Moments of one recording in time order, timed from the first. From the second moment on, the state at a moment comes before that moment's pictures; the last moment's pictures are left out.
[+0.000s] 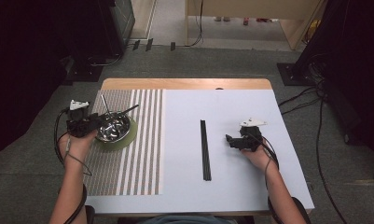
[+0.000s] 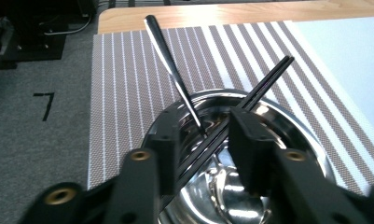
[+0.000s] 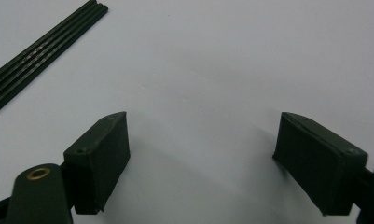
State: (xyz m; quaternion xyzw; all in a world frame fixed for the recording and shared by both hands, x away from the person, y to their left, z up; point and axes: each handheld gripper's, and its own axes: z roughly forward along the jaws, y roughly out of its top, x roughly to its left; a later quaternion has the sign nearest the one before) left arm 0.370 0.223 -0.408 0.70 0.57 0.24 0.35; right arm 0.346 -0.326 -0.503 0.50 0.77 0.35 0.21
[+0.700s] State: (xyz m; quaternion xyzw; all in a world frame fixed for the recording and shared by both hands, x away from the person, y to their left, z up) left arm 0.391 0.208 -0.417 0.70 0.58 0.21 0.36; right arm 0.346 -0.326 -0.503 0.50 0.77 0.35 0.21
